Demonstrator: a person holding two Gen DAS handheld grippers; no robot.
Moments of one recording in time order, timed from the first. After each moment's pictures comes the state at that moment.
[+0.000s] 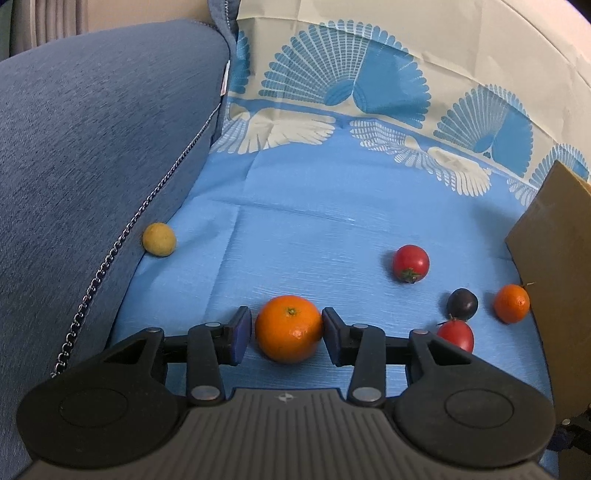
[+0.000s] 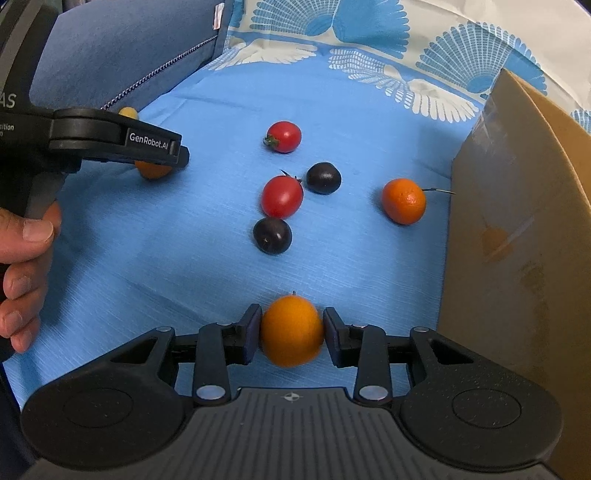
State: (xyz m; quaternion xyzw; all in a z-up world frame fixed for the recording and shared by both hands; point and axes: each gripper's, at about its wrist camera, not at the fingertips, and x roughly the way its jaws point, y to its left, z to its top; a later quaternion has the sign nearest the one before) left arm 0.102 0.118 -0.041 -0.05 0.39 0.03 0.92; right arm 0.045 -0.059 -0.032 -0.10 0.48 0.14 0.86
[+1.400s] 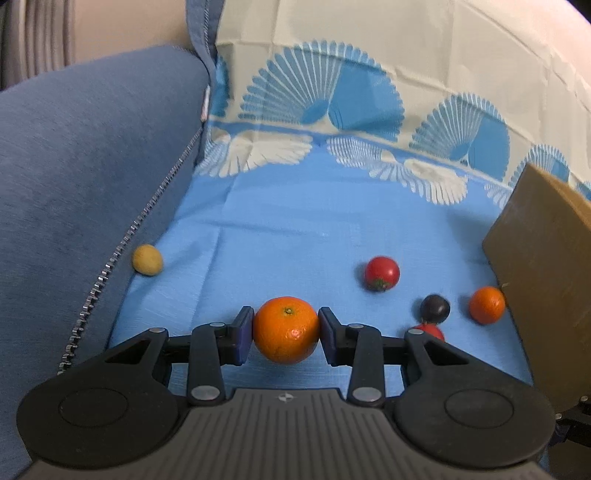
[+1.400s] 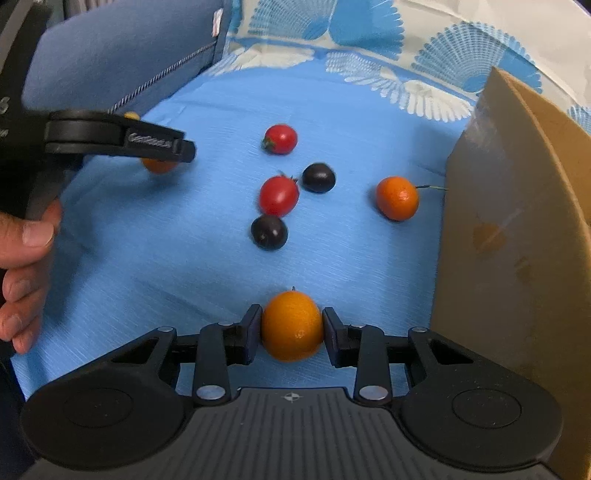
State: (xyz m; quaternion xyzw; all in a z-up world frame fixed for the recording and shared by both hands) left arm 0.086 0.108 -0.024 -0.04 0.36 0.01 0.93; right arm 0.038 -0.067 -0.024 -0.08 0.47 0.14 0.87
